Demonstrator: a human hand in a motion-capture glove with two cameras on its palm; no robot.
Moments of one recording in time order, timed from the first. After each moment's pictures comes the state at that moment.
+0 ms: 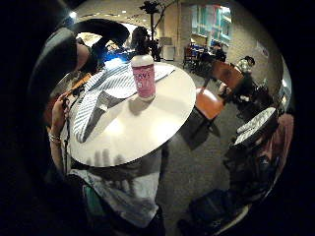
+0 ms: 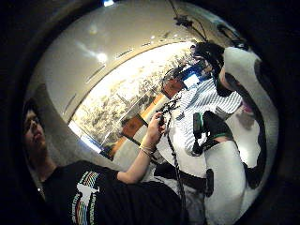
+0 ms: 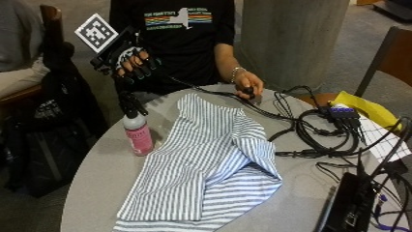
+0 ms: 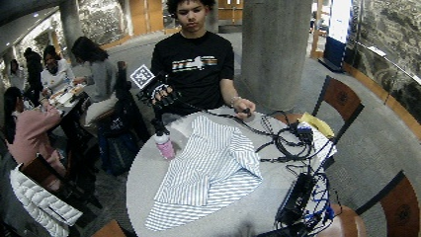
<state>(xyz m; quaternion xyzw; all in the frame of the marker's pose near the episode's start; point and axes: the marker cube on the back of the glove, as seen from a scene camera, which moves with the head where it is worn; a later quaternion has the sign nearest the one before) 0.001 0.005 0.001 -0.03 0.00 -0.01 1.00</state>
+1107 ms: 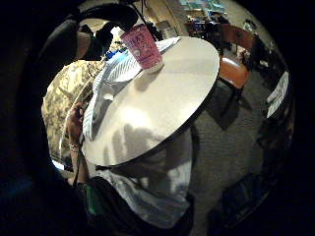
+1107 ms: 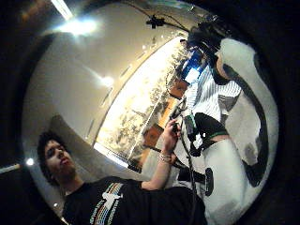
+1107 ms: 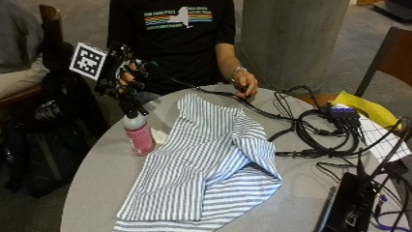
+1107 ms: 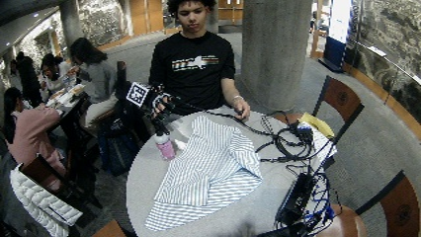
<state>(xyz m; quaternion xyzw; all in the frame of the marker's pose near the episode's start) 0.037 0.030 0.015 -0.07 -0.19 0.10 0.97</state>
